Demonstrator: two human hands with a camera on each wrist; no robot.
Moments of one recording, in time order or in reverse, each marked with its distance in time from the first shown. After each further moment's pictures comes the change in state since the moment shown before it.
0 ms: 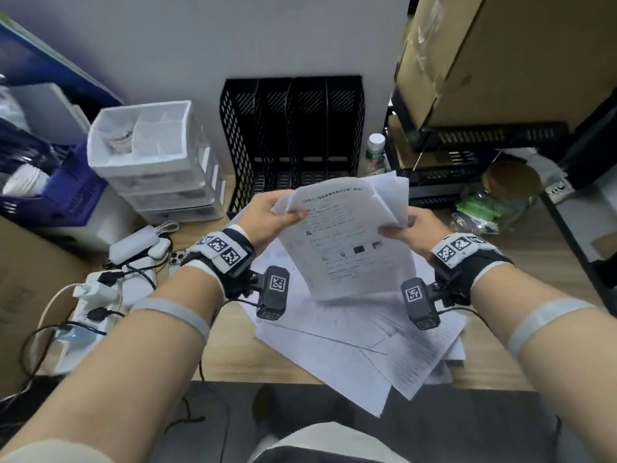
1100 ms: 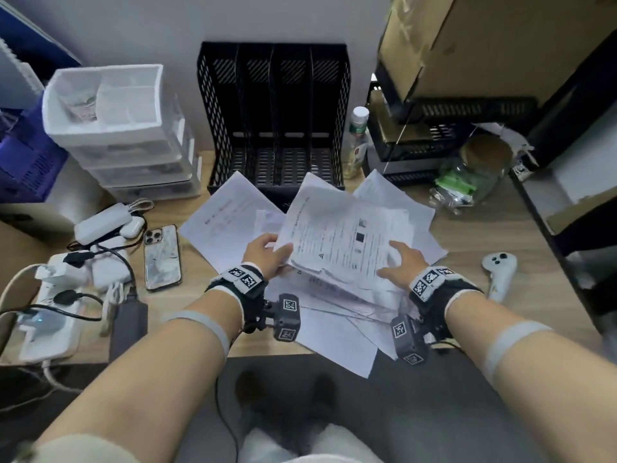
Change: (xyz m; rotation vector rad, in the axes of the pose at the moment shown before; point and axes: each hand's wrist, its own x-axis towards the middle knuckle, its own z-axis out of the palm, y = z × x) left_hand -0.054 -0.103 0.035 -0.098 0.168 -0.486; right_hand -0.061 0.079 0.051 -0.366 -0.074 0.422
